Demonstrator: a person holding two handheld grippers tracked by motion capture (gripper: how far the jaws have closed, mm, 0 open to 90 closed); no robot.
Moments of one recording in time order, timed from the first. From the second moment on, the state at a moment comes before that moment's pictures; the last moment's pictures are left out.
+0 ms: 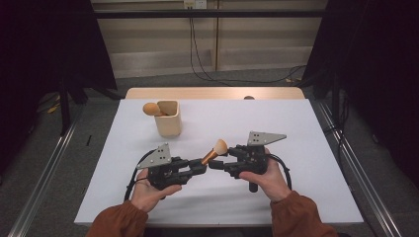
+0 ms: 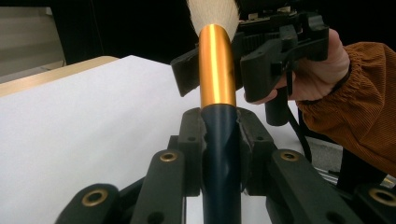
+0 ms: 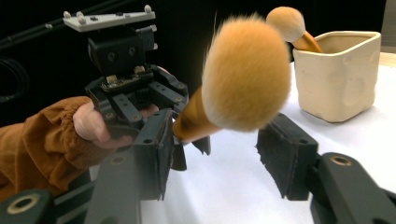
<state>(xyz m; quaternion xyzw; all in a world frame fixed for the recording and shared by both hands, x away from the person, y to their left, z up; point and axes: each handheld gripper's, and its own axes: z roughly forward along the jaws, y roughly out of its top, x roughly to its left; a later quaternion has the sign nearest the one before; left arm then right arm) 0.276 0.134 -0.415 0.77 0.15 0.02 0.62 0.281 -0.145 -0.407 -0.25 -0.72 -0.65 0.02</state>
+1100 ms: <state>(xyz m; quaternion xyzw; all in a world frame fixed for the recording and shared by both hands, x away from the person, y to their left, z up) 0.281 0.130 -0.422 0.77 0.19 0.03 0.61 0.285 -0.140 -0.408 -0.26 -0.70 -0.67 0.06</state>
